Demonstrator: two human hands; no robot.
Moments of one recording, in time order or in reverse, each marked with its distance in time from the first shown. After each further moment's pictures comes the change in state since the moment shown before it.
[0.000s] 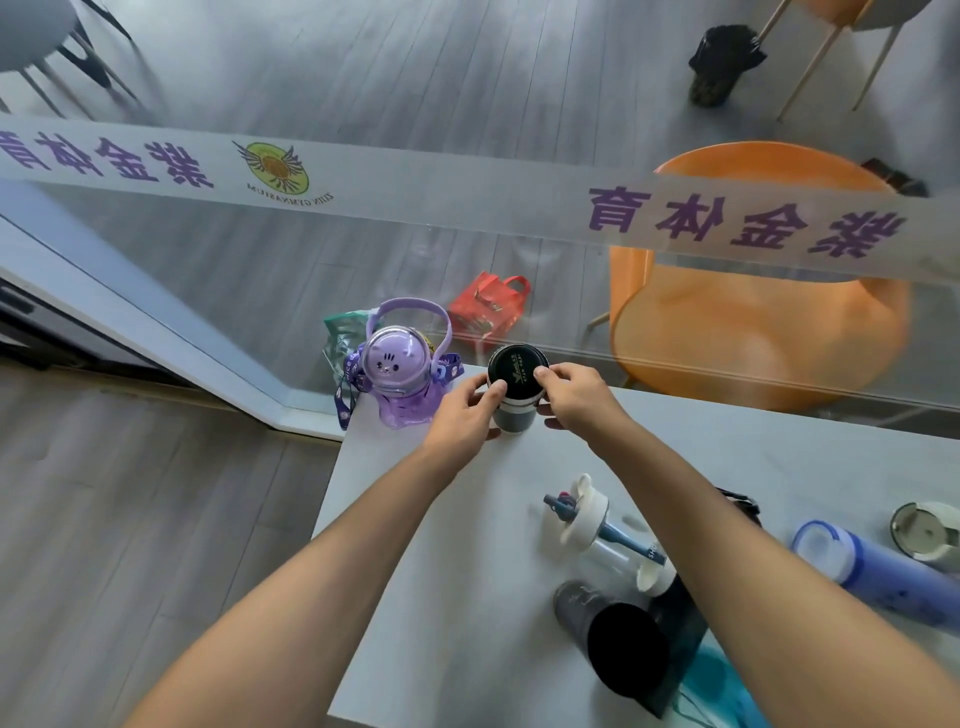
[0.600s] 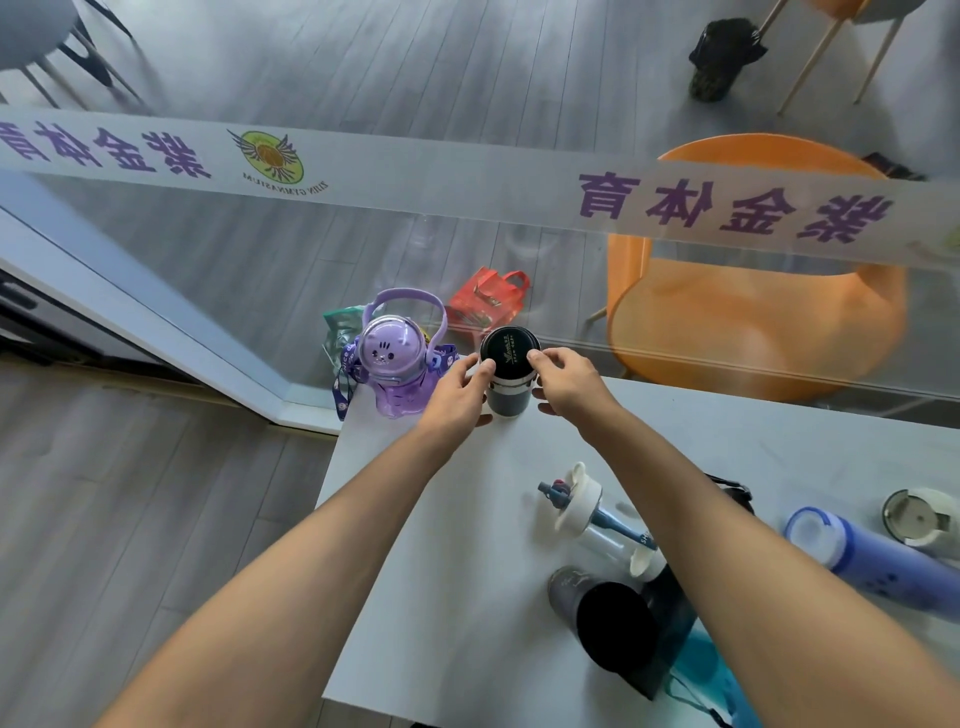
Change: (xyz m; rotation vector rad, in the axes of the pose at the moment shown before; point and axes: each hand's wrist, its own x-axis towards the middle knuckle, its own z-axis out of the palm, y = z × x) left_hand 0.004 0.004 0.003 -0.039 0.033 -0.075; right_hand 0.000 0.008 -0.001 0.042 -0.011 0.001
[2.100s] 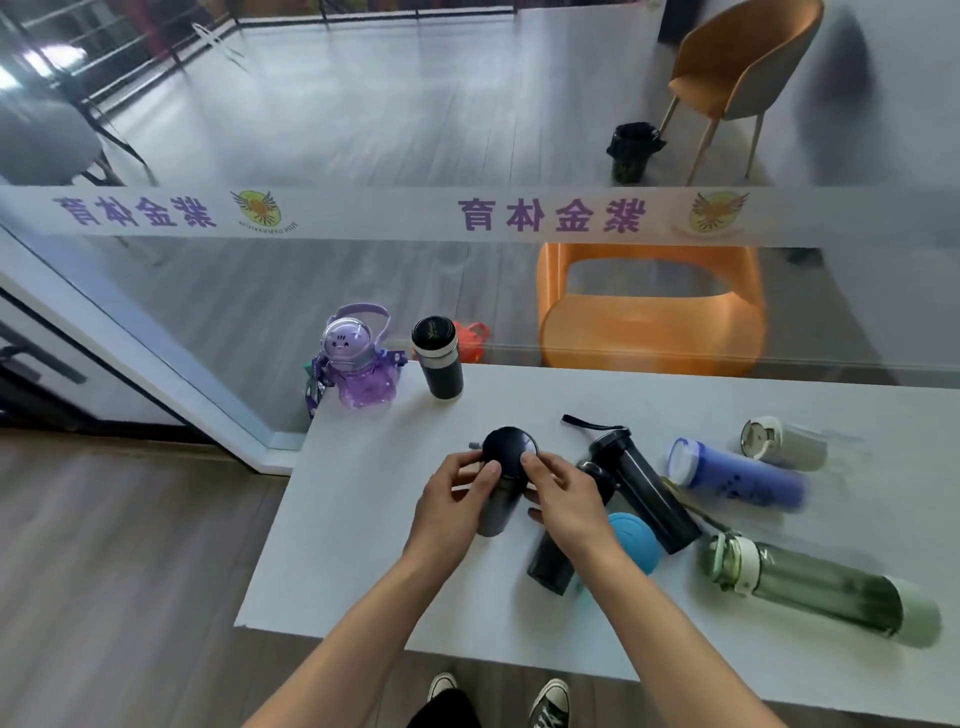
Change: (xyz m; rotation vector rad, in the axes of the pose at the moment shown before) left_hand -0.238 -0.084 0.086 0.098 0.023 0.204; right_hand -0.231 0.145 -0.055 0.294 0.086 -0.136
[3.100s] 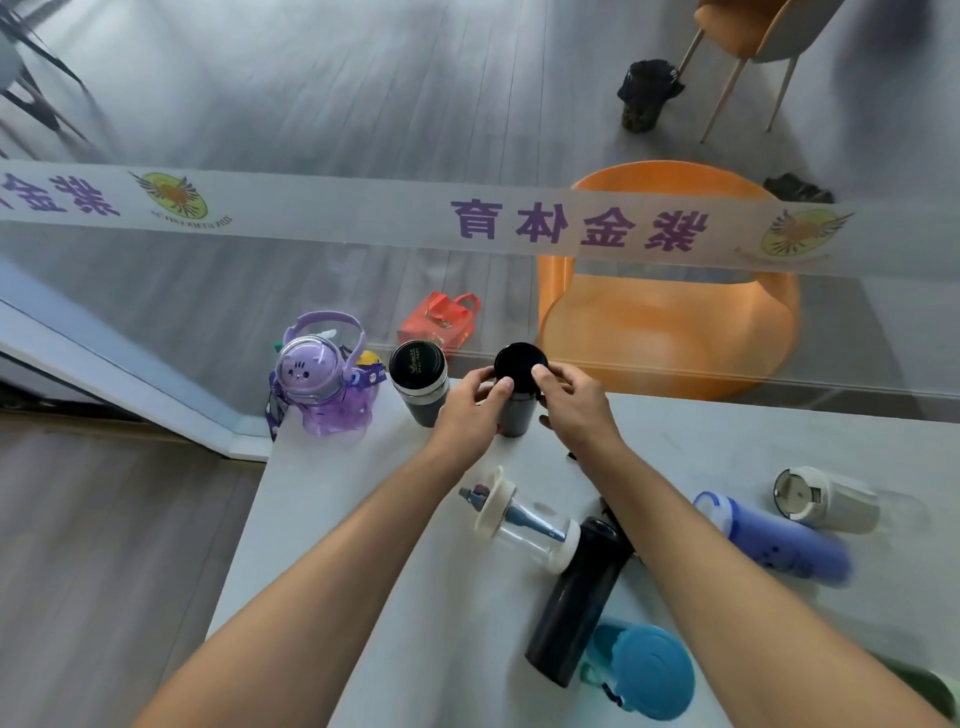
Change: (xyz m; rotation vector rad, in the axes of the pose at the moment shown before) left_hand 0.220 0.053 0.029 0.041 -0.073 -0.053; right_hand 0.202 -0.079 -0.003 -0.109 0.107 -0.026
